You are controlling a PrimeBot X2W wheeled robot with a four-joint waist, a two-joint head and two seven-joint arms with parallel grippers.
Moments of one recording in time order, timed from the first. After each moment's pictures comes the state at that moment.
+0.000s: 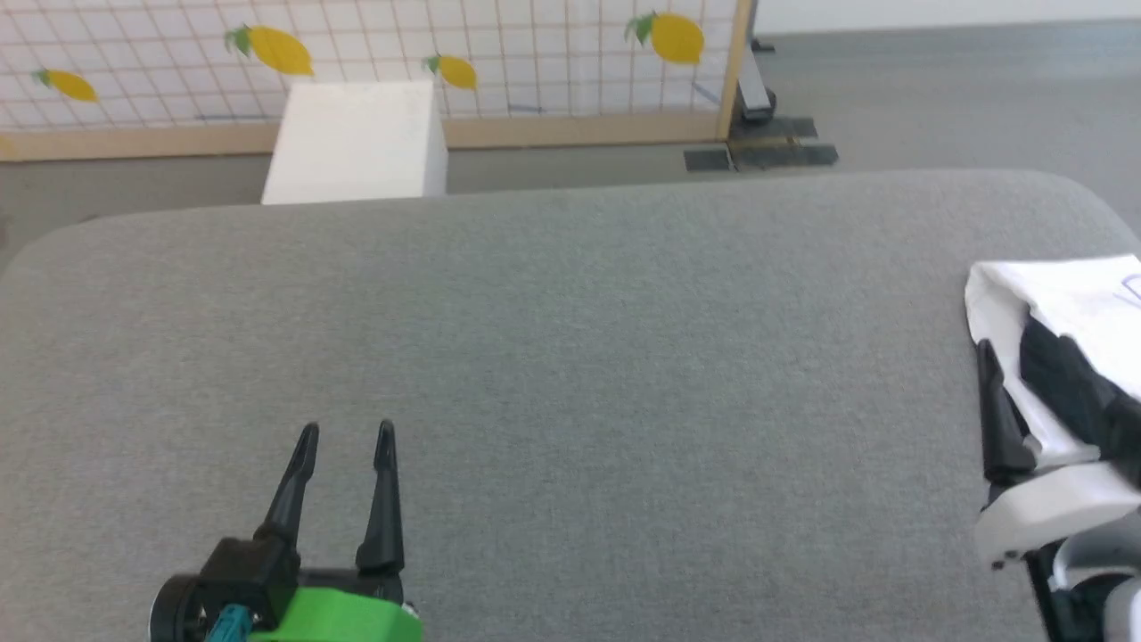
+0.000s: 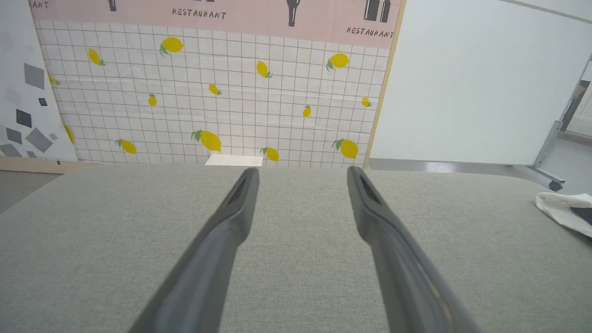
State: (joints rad) left arm 0.12 0.12 -0.13 -0.12 -0.21 0.04 -0.24; right arm -0.02 -0.10 -0.18 -0.12 0.04 0.13 0.09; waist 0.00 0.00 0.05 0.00
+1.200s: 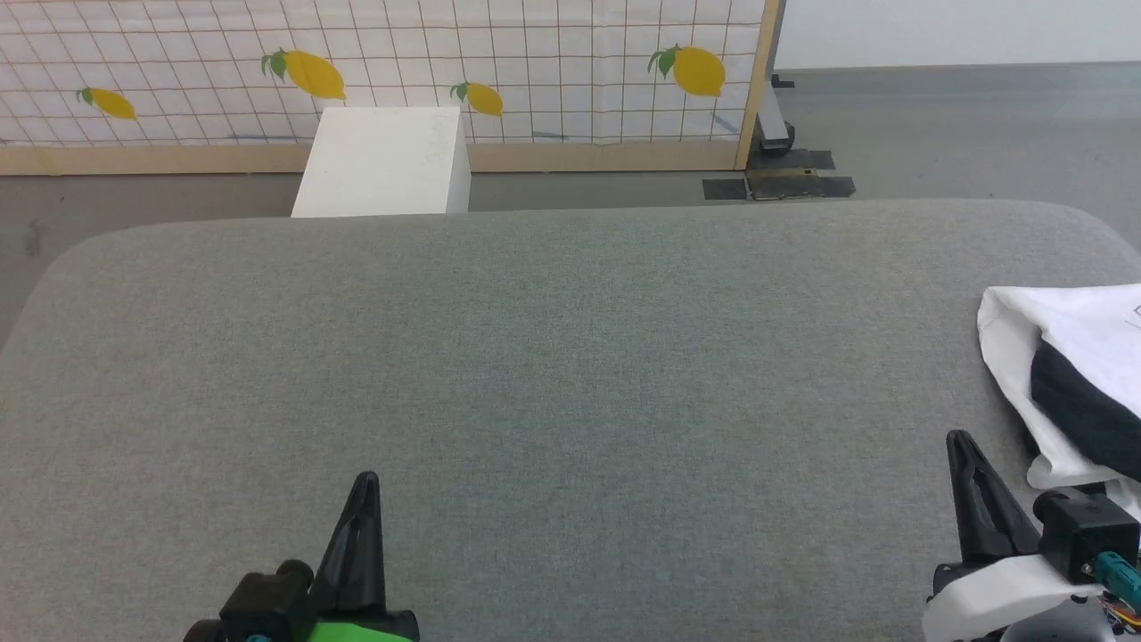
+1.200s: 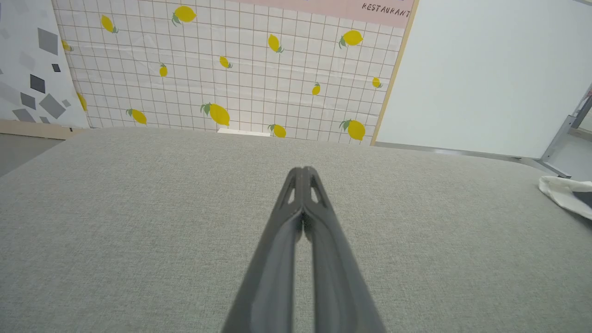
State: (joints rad) left arm 0.18 0.10 -0.15 -0.06 -0.23 0.04 -0.25; right arm 0.11 -0.05 -0.11 -0.04 0.03 0.13 -0.06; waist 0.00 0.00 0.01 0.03
